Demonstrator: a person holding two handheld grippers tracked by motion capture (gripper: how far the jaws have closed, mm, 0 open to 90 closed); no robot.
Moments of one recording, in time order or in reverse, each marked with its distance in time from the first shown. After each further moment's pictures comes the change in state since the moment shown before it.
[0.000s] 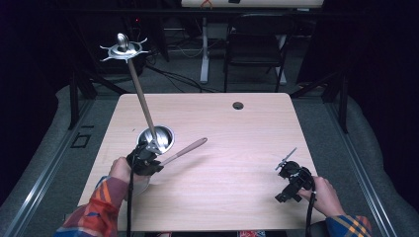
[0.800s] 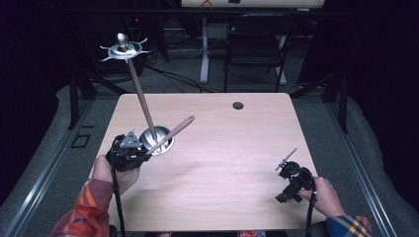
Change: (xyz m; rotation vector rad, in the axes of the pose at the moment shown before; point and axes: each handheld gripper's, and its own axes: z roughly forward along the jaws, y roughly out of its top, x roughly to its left) left arm 0.008 -0.017 -0.053 -0.207 0.101 -0.042; right arm -0.001 -0.001 -0.001 0.026 -0.005 -0.005
